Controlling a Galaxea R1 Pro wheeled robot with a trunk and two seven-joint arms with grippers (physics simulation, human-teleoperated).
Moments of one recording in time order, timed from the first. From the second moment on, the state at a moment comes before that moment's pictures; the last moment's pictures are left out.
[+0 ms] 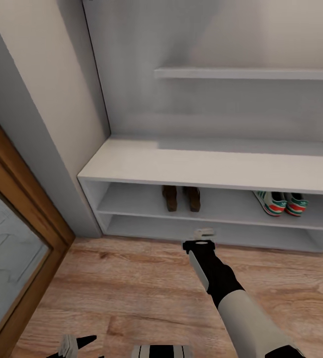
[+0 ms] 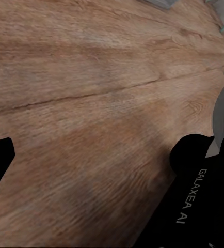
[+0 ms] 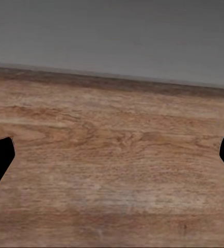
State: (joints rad) left arm -0.24 0.24 0.18 -0.55 0.05 -0.16 -1.27; right arm -0.73 0.17 0.18 -0.80 -0.10 0.56 -0.42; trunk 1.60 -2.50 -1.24
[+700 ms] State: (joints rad) left arm -0.23 0.24 0.18 -0.55 0.05 -0.16 -1.26; right arm -0.73 0.17 0.18 -0.79 -0.10 0.56 -0.42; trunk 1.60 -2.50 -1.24
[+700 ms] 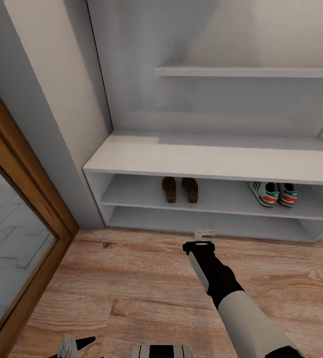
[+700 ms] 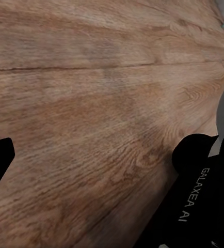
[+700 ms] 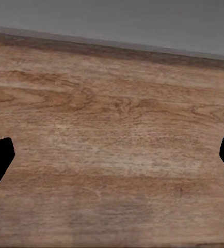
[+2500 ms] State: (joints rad) left arm -0.22 0.25 0.20 -0.39 0.04 -0.32 -0.63; right arm -0.54 -0.04 0.18 -0.03 0.00 -0.34 -0.03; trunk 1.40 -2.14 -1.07
